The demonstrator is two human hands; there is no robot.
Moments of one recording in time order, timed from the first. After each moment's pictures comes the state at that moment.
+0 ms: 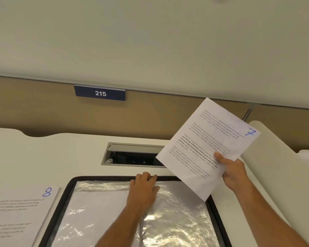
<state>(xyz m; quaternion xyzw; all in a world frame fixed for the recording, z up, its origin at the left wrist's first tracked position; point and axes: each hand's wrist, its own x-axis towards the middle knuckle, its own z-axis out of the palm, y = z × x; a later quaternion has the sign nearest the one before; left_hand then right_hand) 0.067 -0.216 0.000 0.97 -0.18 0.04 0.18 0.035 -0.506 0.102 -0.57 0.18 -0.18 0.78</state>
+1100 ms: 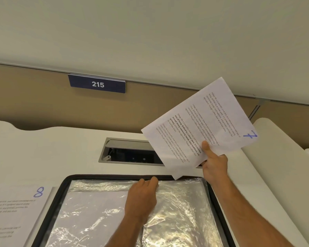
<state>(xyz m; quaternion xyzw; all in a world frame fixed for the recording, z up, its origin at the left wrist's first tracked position) 0.063 -0.216 -0.021 0.92 -0.22 0.20 0.24 0.089 -0.446 0.079 -0.50 0.18 -0.25 0.81</state>
